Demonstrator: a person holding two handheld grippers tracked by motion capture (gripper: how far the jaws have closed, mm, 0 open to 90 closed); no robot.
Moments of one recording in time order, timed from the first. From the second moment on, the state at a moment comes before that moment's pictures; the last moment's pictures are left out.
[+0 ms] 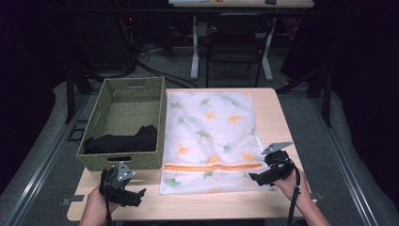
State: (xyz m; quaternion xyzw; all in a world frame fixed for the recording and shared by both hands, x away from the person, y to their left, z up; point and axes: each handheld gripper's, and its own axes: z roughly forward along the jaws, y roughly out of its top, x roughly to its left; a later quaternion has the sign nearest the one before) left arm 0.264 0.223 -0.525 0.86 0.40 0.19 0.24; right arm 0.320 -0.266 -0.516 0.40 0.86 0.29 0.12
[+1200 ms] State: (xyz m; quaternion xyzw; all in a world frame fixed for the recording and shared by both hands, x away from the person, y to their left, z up) left arm 0.268 0.225 -0.528 0.86 0.40 0.17 0.25; right arm 0.359 -0.211 -0.520 0.32 0.89 0.29 0.11
